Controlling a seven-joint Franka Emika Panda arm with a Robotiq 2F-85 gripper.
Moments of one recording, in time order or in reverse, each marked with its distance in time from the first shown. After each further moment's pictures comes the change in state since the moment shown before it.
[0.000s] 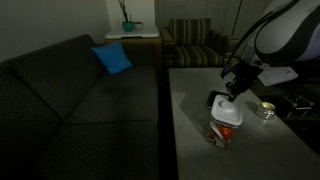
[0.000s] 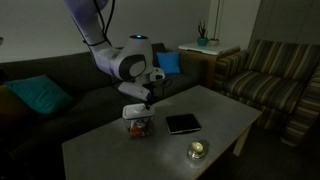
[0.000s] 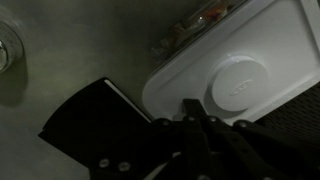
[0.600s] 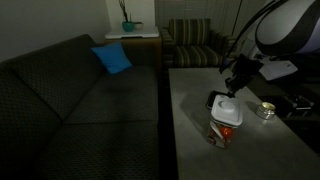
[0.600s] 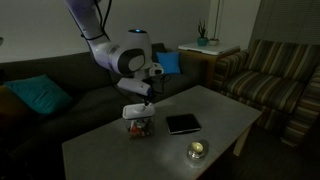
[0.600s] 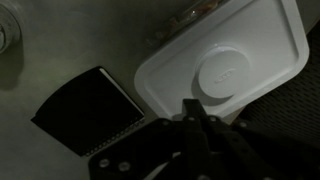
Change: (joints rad) arm -0.006 -0.043 0.017 -0.024 -0.008 -0.015 -0.048
